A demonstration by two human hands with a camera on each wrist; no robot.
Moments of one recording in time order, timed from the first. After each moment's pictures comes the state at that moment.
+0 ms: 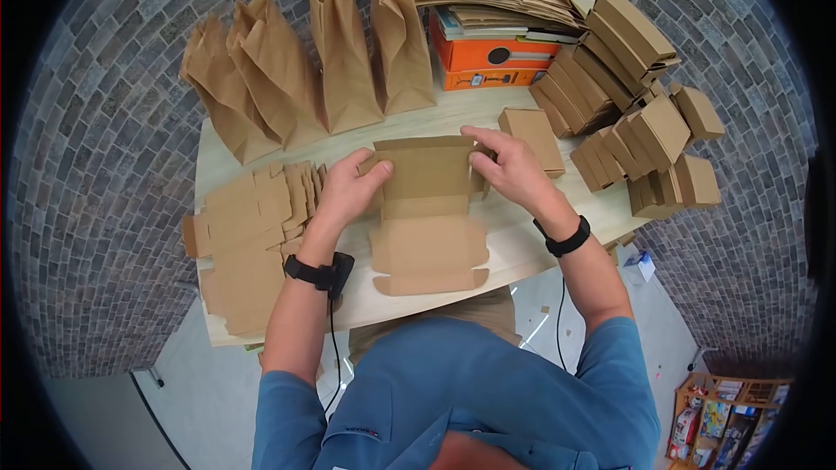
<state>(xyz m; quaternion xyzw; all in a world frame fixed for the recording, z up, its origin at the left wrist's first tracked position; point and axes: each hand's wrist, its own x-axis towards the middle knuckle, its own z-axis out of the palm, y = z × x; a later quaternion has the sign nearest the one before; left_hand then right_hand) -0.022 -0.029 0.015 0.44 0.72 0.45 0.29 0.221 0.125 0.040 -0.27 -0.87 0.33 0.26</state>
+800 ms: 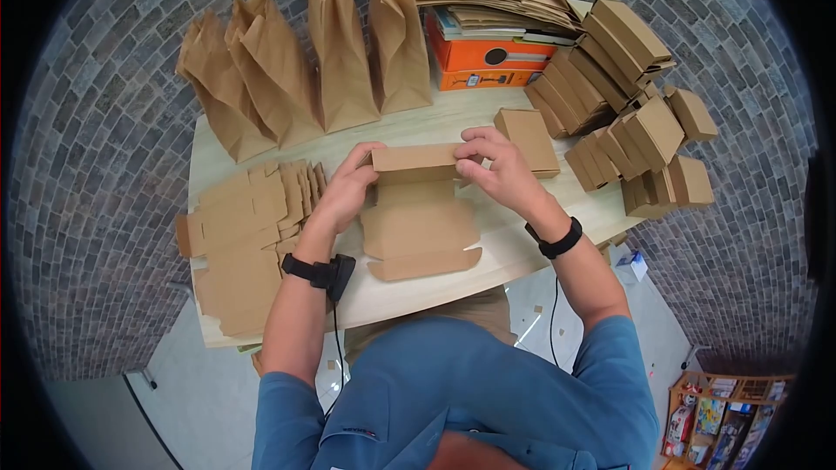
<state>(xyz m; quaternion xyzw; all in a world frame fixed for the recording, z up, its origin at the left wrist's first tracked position) -0.023 -0.027 0.006 0.34 0.58 0.55 0.49 0.219 0.128 0.018 -0.20 -0.87 0.34 0.29</state>
